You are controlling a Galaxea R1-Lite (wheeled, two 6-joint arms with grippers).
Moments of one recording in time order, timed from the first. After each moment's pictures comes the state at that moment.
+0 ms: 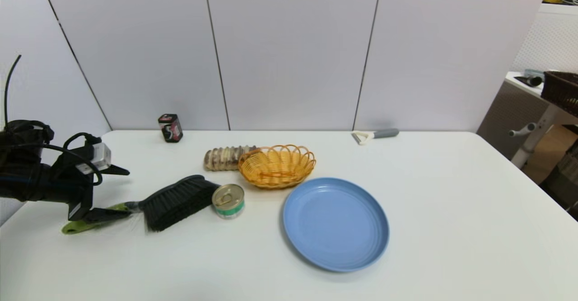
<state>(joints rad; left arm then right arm) 0.37 1.90 -1.16 0.40 -0.73 1.46 0.00 0.00 0.00 0.01 0.00 -0.01</state>
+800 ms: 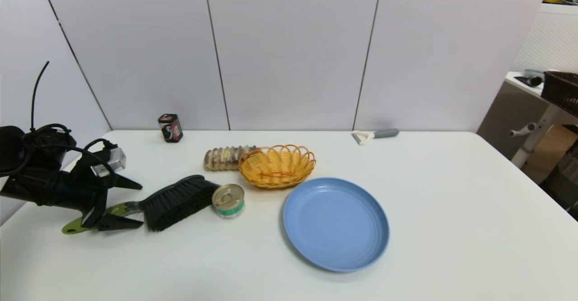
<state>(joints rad) 0.32 1.98 -1.20 0.52 -0.74 1.38 0.00 0.00 0.00 0.01 0.00 -0.01</state>
